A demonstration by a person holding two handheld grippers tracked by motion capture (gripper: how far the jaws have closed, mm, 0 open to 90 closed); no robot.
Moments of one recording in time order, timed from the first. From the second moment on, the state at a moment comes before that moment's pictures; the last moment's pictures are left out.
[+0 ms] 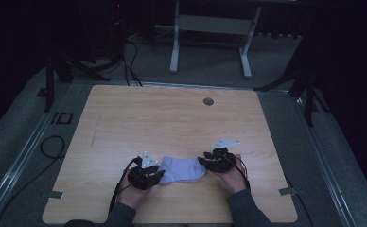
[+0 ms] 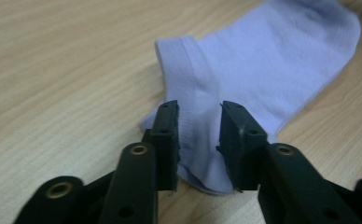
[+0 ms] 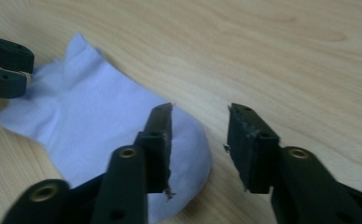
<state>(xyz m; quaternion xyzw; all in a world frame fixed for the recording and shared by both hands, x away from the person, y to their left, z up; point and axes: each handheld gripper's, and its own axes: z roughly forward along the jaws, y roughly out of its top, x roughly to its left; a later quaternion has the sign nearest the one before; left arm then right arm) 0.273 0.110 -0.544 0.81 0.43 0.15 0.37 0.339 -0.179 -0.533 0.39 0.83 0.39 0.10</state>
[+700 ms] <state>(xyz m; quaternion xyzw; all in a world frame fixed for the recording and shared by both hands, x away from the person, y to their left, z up) 0.290 0.145 -0.537 0.78 0.47 0.17 0.37 0.344 -0.214 -0.534 0.44 0.80 0.39 0.11</state>
